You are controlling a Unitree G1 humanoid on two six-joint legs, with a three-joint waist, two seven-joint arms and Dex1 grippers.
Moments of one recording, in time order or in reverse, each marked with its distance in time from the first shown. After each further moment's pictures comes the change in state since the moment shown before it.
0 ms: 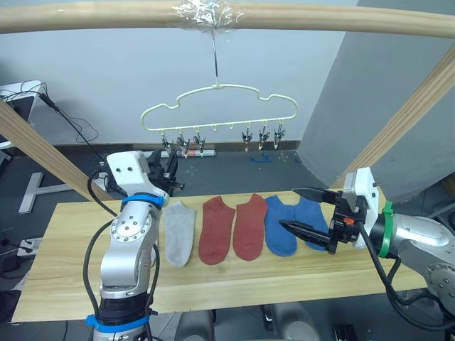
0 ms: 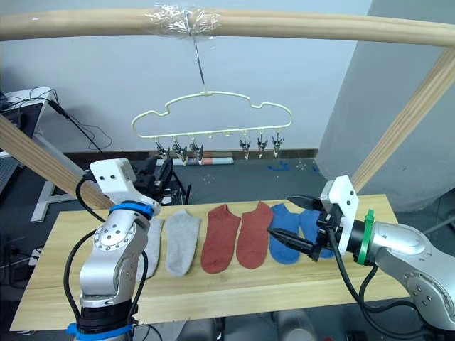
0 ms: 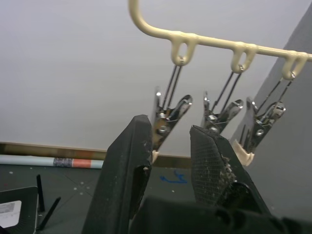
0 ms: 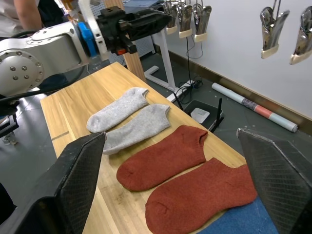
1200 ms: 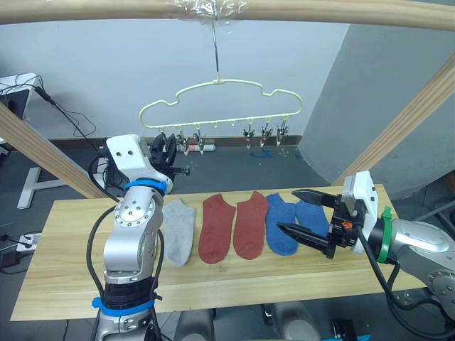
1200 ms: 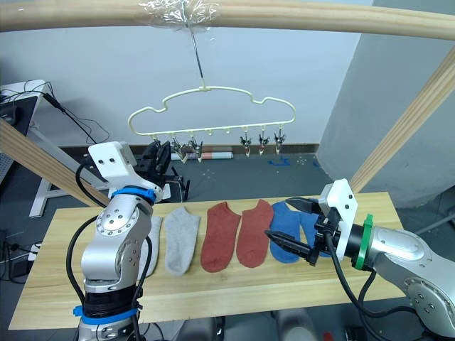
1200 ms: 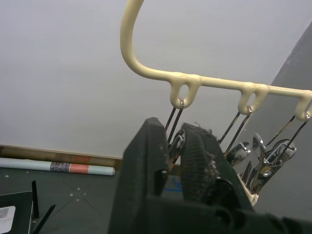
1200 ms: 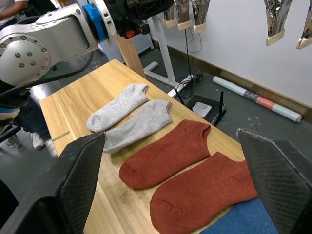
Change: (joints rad) left arm -0.099 -0.013 0.007 0.004 -0.005 0.044 0.045; right arm 0.032 -0.001 0.000 -0.029 0.035 0.005 -0.048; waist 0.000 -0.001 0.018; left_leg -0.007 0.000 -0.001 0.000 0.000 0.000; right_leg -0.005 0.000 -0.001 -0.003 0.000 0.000
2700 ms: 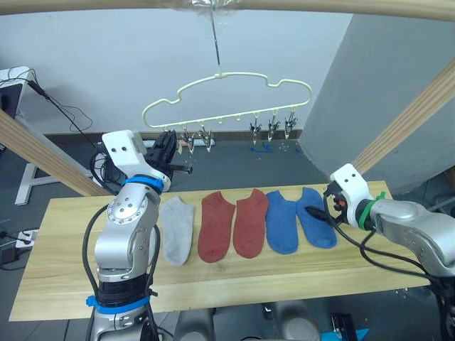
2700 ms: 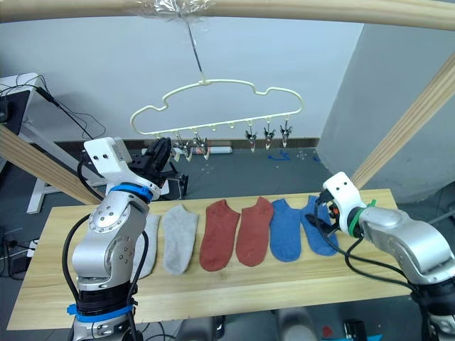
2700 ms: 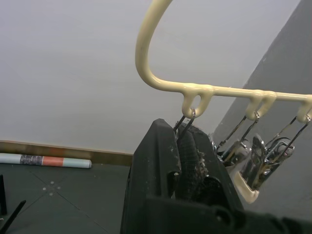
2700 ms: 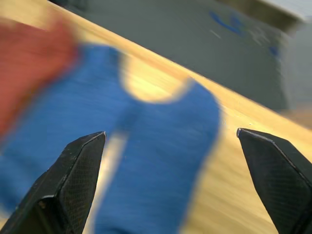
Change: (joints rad) left arm -0.014 0.028 0.039 -0.004 -0.113 0.021 -0.077; right arm -0.300 -0.032 0.277 0.508 -0.418 0.230 -0.280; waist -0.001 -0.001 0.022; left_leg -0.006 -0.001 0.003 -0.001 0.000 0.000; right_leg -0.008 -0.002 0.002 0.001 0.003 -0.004
